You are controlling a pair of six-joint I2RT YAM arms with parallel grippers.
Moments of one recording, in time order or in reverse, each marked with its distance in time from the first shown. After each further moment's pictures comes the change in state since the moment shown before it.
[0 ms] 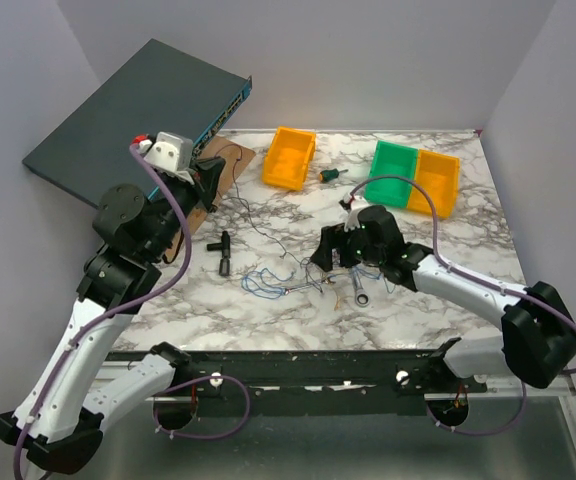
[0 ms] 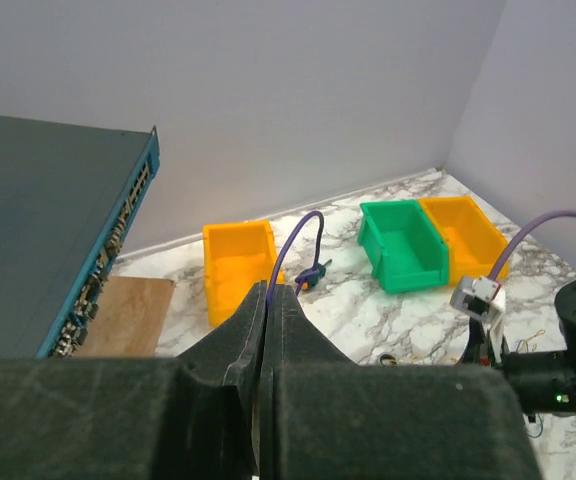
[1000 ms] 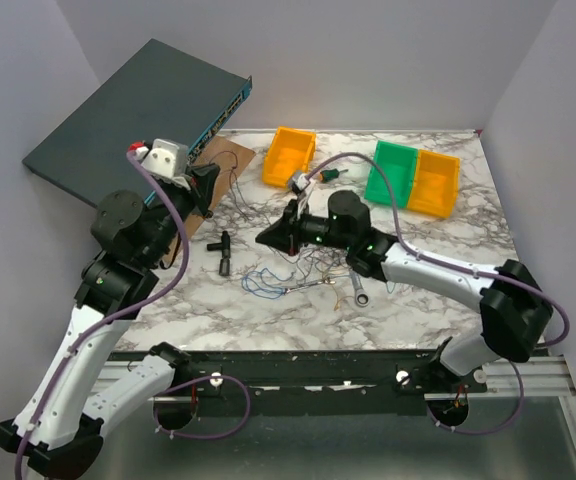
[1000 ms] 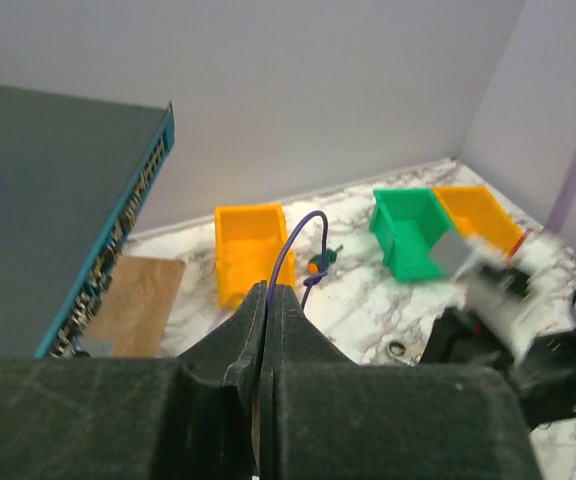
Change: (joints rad) left arm 0.021 -0.025 0.024 -0.048 -0.011 0.000; right arm 0.220 0.221 0.216 0.429 -0.270 -0.051
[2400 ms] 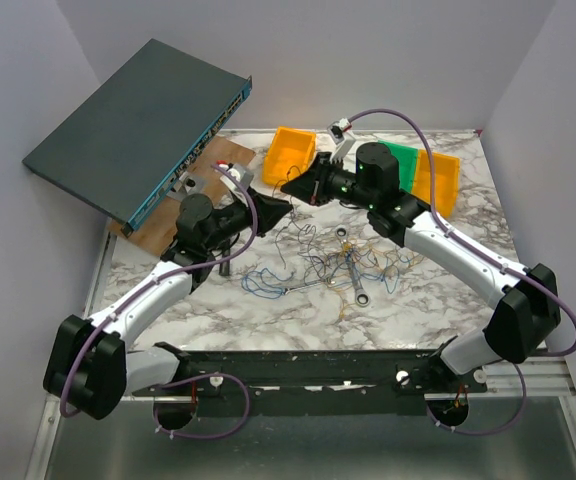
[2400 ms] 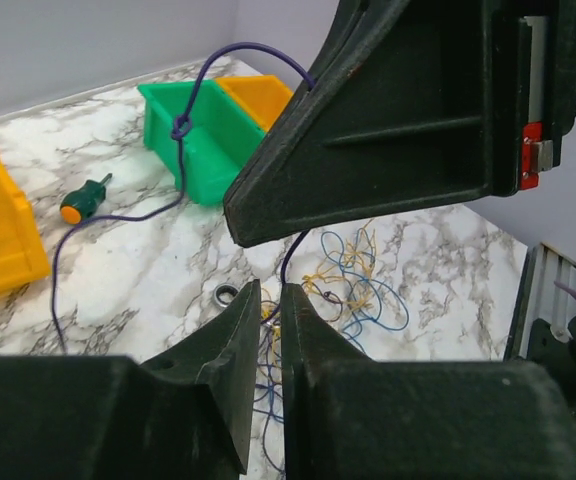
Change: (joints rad) left arm 0.023 0.340 -0.513 0.801 0.557 -0.269; right arm -0.203 -0.041 0.293 -0.340 0.053 0.289
